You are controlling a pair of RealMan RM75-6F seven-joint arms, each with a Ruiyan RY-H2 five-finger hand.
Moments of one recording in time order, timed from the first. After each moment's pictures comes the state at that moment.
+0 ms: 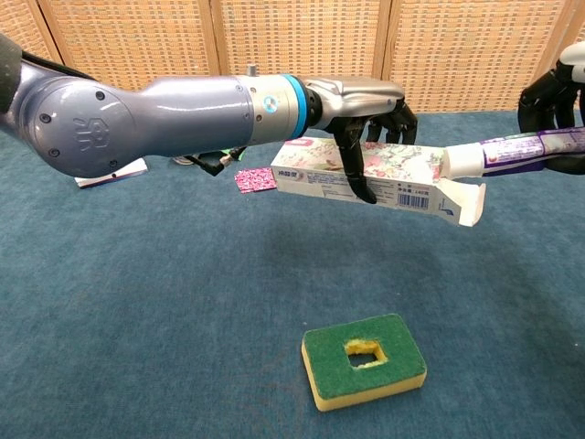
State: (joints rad) left arm -1.29 -1.77 -0.30 -1.09 1.25 0.59 0.10; right arm 0.56 -1.10 0.15 -1.95 -1.12 1.12 -0.55
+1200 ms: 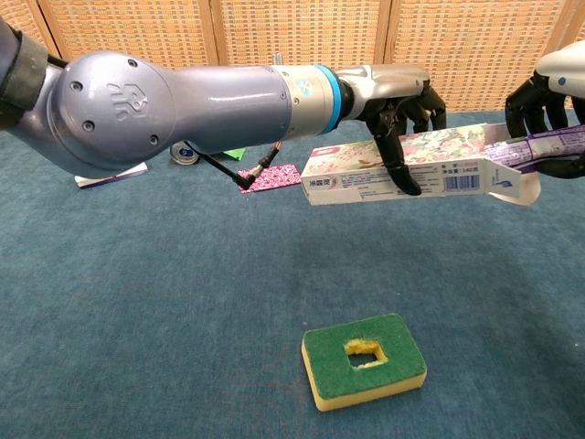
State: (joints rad) left arm -1.33 -1.79 -0.36 -1.18 0.95 0.63 0.17; right arm 0.61 -1.16 0.12 -2.01 -1.04 1.23 -0.83
